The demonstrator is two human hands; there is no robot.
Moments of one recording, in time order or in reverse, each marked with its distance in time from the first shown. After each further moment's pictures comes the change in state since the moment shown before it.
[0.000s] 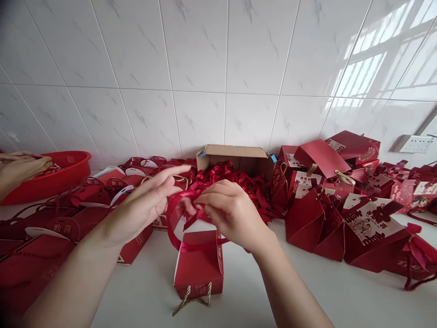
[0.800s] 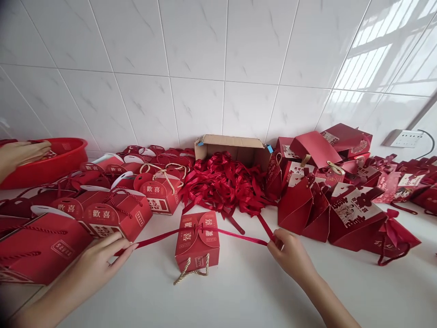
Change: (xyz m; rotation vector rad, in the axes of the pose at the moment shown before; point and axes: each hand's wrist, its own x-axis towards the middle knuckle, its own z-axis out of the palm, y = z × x) left_hand -0.138 -0.136 -0.054 1.178 0.103 0.041; right_hand -0.193 0.043 -0.045 -0.526 -0.157 0.919
